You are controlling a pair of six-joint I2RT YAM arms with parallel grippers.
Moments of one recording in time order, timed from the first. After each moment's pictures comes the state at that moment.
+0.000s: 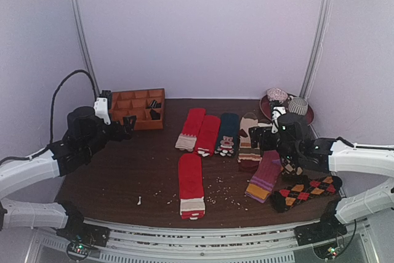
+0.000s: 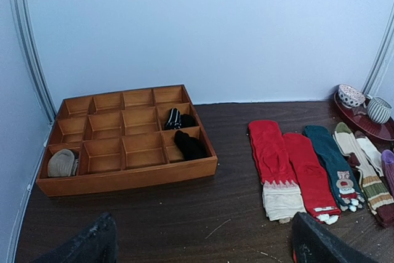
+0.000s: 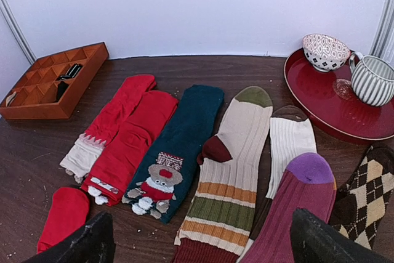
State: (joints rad) left arm -0.59 0.96 0.60 0.13 -0.33 -0.18; right arm 0.78 1.16 0.67 0.04 0.52 0.39
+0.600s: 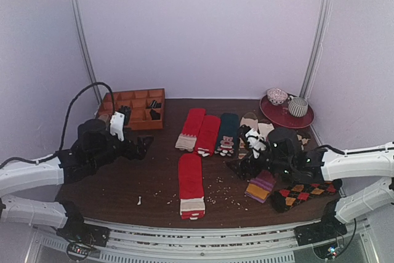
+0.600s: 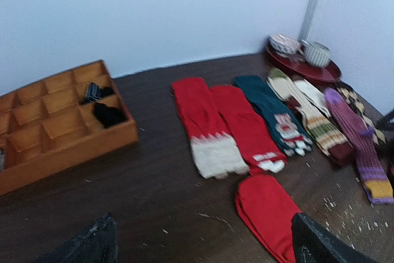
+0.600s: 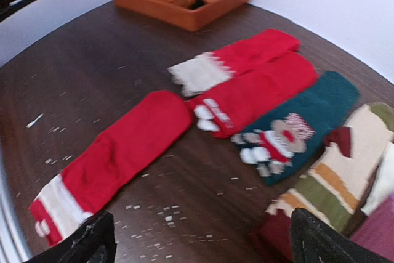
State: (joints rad) left arm -0.69 0.99 0.53 0.17 -0.19 -0.17; right arm 0.88 1.22 0.60 0.13 0.13 0.09
